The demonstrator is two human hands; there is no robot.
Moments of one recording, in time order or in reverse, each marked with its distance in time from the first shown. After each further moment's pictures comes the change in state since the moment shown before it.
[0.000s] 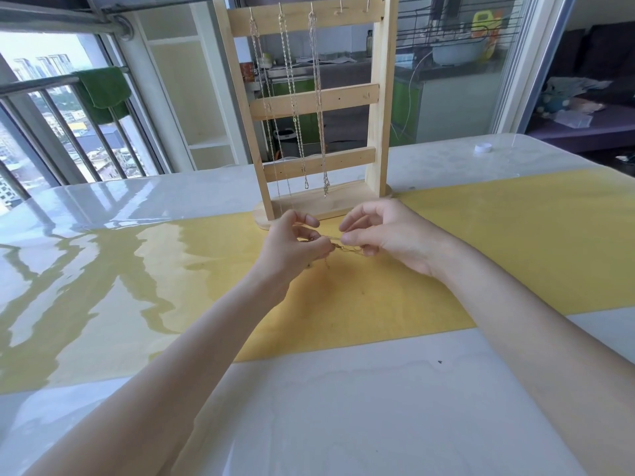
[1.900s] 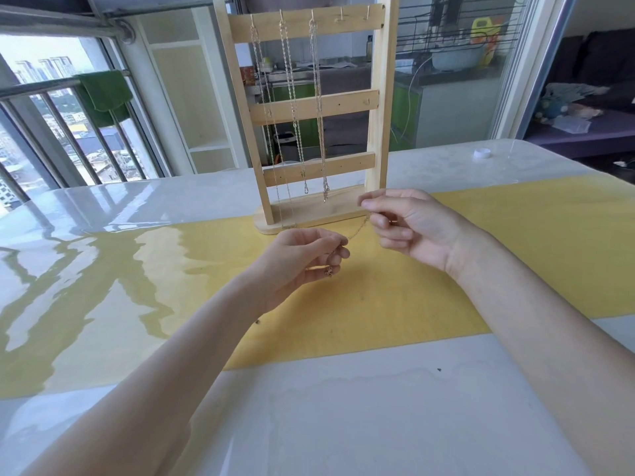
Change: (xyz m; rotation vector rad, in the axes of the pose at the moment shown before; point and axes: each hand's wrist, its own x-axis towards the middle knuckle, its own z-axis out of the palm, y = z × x) left_hand -0.002 0.004 -0.006 -0.181 -0.358 -0.125; right_hand 0.002 -0.005 -0.024 0.479 -0.047 0.046
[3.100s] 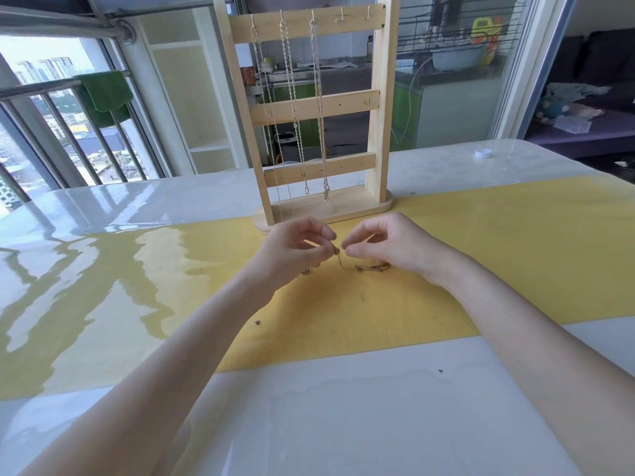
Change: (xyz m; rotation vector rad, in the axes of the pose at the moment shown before) left_hand 0.001 0.002 -0.007 0.377 0.161 0.176; right_hand 0.003 0.024 0.003 -0.685 -0.029 -0.145
